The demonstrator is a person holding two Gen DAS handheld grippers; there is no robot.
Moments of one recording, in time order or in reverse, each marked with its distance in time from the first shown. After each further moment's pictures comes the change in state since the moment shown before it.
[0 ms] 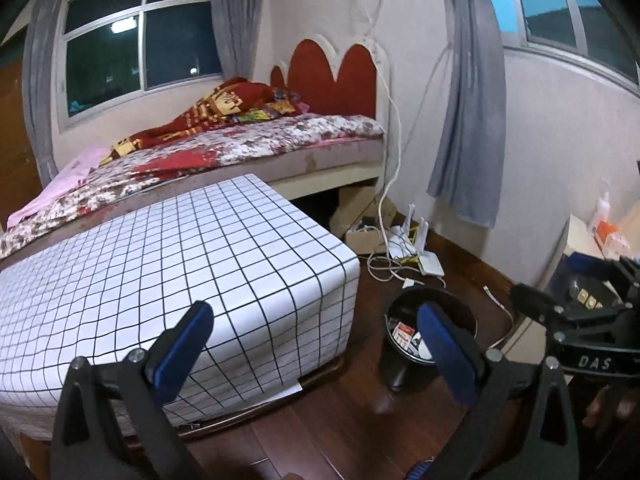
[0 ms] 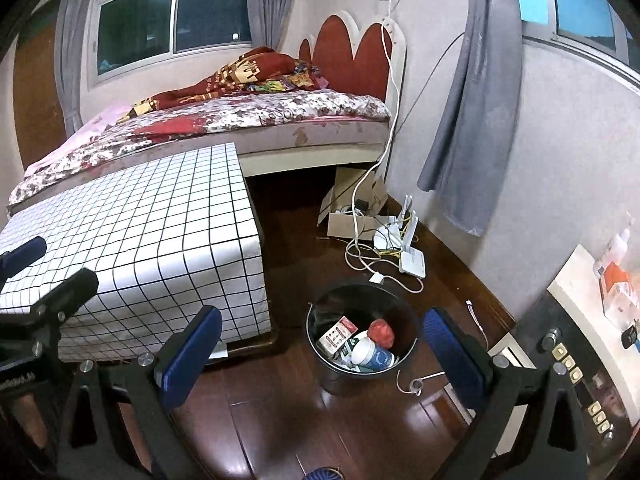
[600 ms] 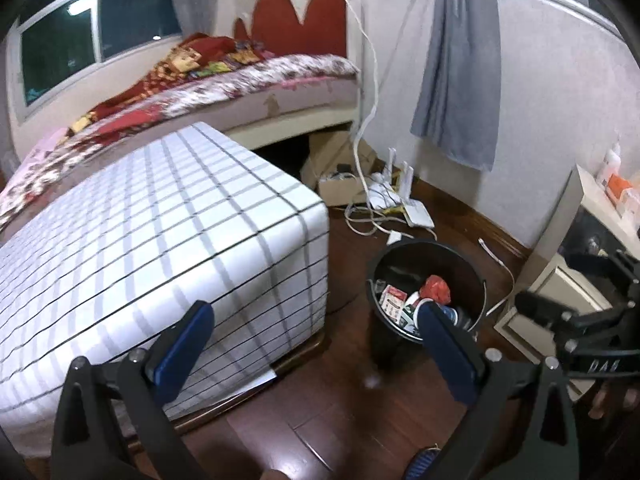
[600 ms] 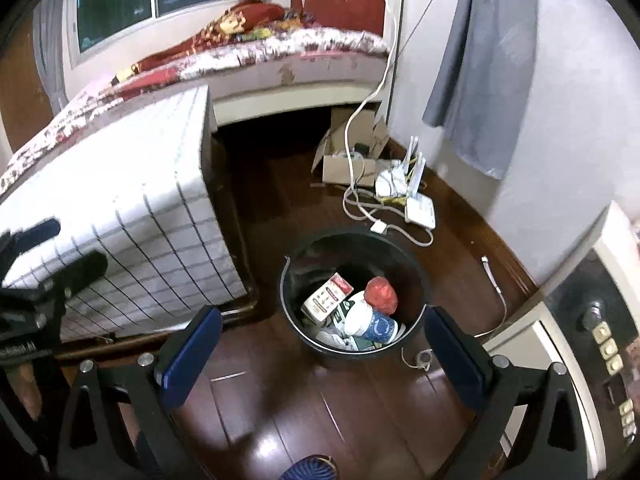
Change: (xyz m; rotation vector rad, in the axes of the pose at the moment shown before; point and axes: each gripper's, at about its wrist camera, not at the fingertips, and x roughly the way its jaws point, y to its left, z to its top) left arm 0.098 -0.039 -0.022 0.069 0.170 -0.066; right arm 0.099 -0.047 -0.033 0.039 0.165 0.033
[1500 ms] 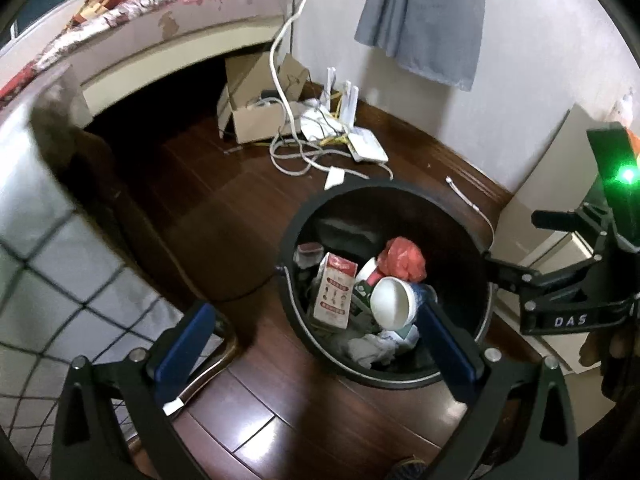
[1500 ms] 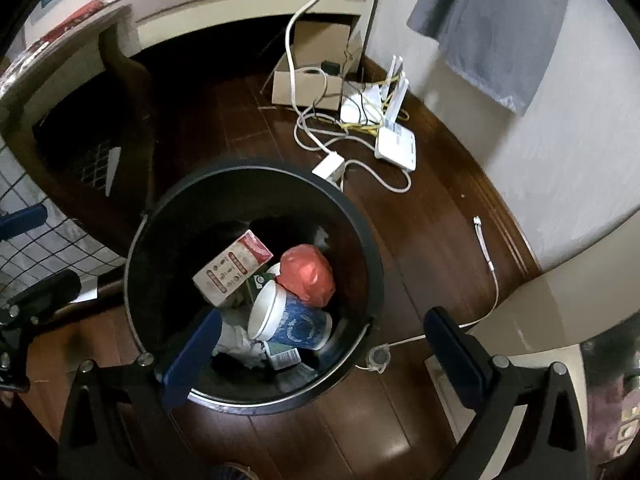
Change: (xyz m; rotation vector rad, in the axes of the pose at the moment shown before) left arm 0.189 -0.082 0.002 0.097 0.251 -0.202; right arm 0.193 -0.112 0.002 -0.054 0.281 -0.072
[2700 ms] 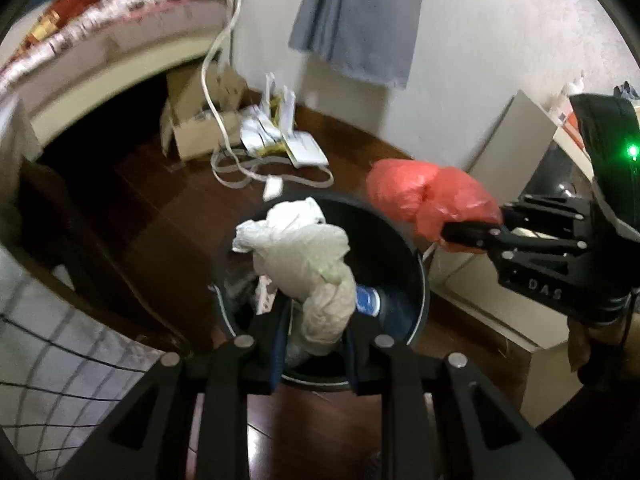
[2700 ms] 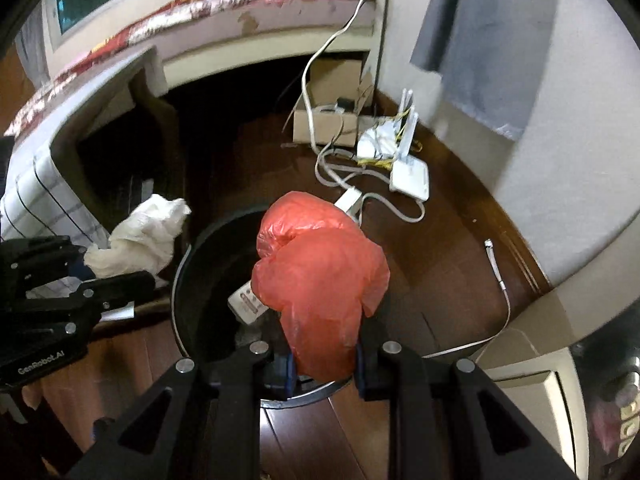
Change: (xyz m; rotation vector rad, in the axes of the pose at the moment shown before) left arm -0.006 -0.031 0.014 0.095 0.032 -0.182; right arm -0.034 -0.005 -0.002 0.014 -0.102 0.099
